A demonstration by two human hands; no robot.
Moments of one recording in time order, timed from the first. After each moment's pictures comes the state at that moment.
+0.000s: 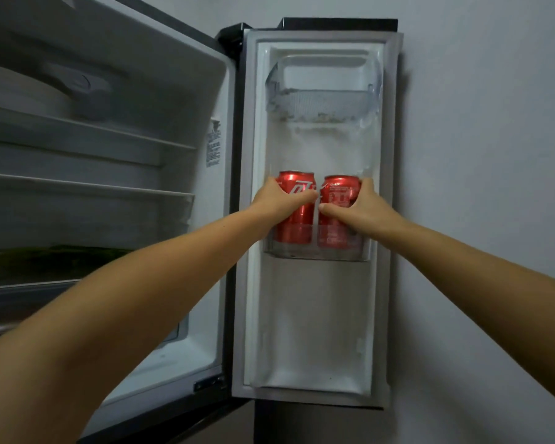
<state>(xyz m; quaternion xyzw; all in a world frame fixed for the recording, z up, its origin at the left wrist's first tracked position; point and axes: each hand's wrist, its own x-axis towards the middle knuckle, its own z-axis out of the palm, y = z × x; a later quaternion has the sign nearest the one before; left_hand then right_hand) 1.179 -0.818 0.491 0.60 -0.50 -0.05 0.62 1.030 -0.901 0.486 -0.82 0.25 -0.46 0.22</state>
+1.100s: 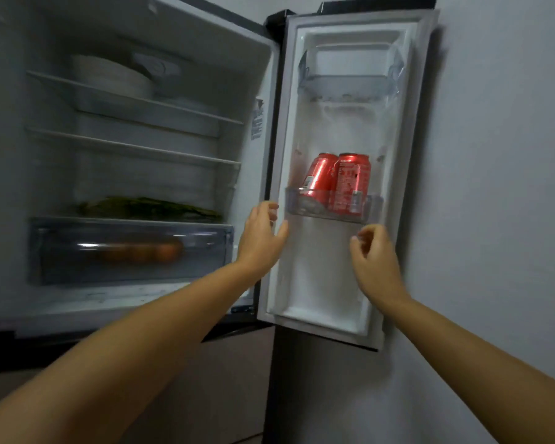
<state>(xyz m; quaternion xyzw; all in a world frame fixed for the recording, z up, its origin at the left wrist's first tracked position) 1.122 -0.716 0.365 0.68 -0.40 0.16 0.59 0.979 -0.844 0.352 -0.79 0.17 -0.54 0.24</state>
